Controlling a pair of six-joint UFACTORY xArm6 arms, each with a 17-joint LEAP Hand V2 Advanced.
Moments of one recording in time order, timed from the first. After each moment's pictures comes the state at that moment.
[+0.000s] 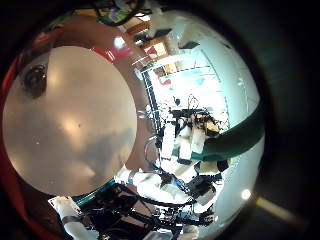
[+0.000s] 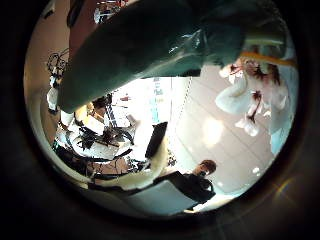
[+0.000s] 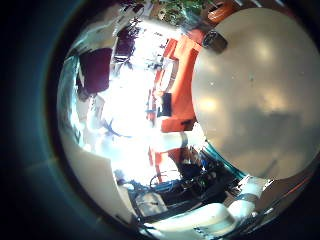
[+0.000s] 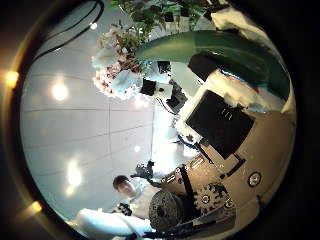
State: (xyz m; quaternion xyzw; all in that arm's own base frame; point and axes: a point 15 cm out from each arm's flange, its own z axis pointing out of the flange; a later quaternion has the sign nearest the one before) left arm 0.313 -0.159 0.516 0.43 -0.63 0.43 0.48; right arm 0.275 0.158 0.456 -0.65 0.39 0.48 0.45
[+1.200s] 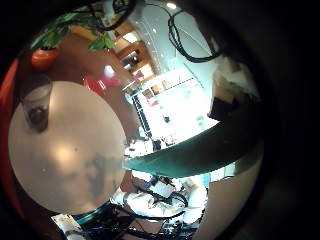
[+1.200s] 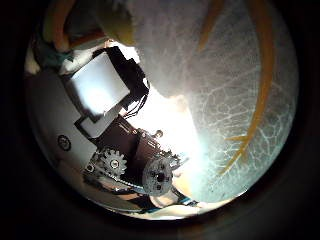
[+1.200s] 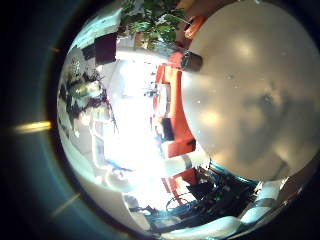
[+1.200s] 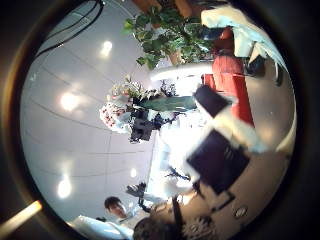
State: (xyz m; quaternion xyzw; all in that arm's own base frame) left arm 0.342 -0.096 0.634 0.40 -0.63 0.57 0.35; right arm 0.322 0.108 0.429 -0.53 0.50 0.43 0.54
